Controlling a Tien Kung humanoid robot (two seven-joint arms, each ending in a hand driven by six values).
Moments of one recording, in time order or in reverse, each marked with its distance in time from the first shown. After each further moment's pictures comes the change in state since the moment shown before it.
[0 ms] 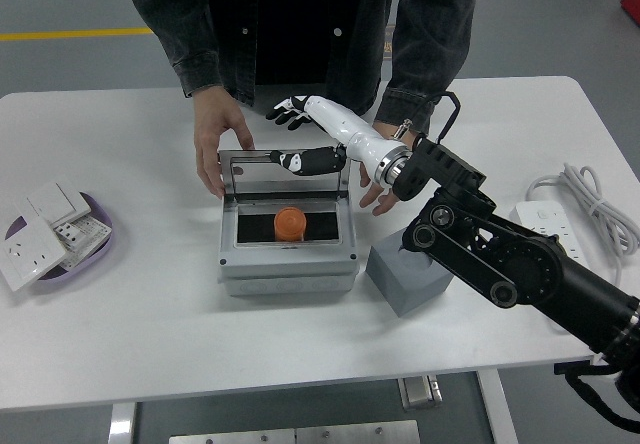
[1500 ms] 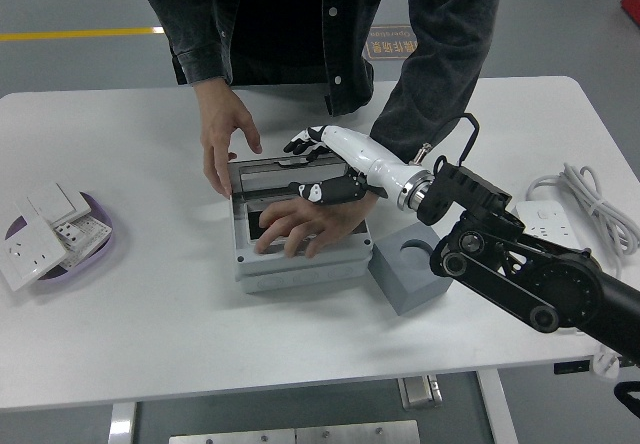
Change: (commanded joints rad) left arm 0.001 0.004 -0.007 0.000 0.004 0.001 0.000; right arm -0.044 -0.132 -0.075 0.140 0.039 -0.012 -0.023
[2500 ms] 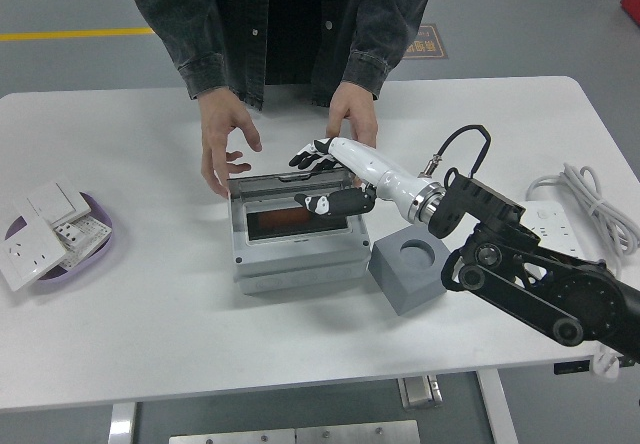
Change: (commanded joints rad) left arm 0.003 0.001 0.016 0.000 -0.018 0.000 -0.006; right arm -0.043 -0.085 -0.038 0.124 0.104 -0.020 -0.007
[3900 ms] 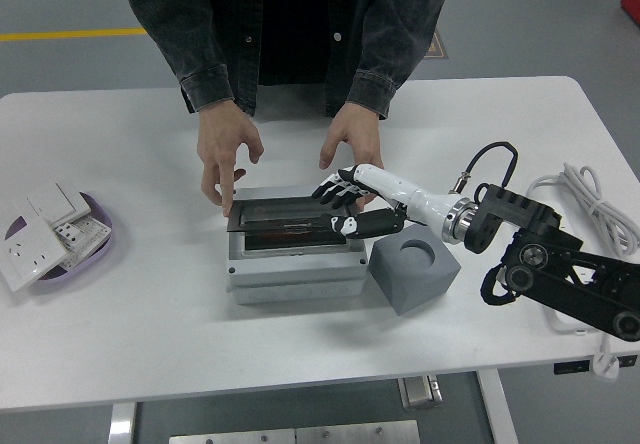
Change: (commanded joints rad) left arm 0.000 0.004 -0.006 0.000 0.006 0.002 0.003; right arm 0.064 -0.186 -0.140 0.079 0.287 0.029 0.025
